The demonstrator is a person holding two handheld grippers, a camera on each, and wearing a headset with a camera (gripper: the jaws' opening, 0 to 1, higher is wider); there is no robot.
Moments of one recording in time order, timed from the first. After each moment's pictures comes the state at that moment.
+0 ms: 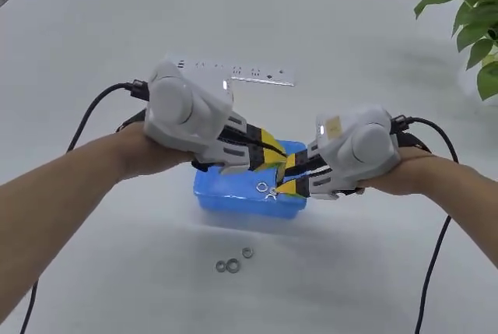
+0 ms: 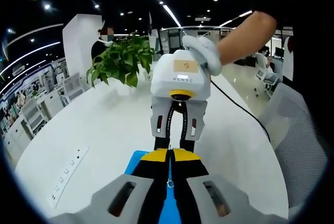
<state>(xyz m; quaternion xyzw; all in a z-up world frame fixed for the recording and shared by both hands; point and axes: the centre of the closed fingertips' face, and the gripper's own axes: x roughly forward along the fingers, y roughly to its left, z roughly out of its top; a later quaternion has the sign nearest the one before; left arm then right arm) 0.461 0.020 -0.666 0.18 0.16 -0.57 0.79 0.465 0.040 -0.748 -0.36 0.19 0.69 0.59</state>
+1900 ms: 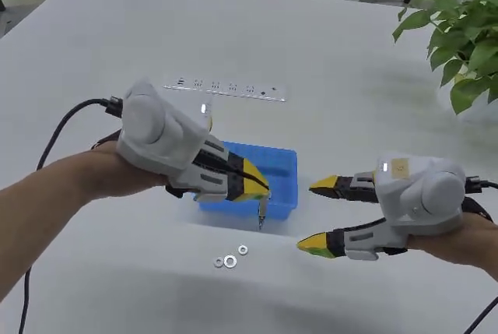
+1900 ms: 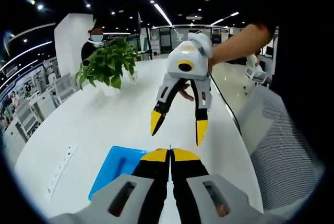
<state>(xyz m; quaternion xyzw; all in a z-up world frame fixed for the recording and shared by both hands) 0.387 0.026 -0.653 0.18 0.17 -0.60 0.76 0.396 -0.017 -0.710 -0.25 0.21 0.64 0.70</state>
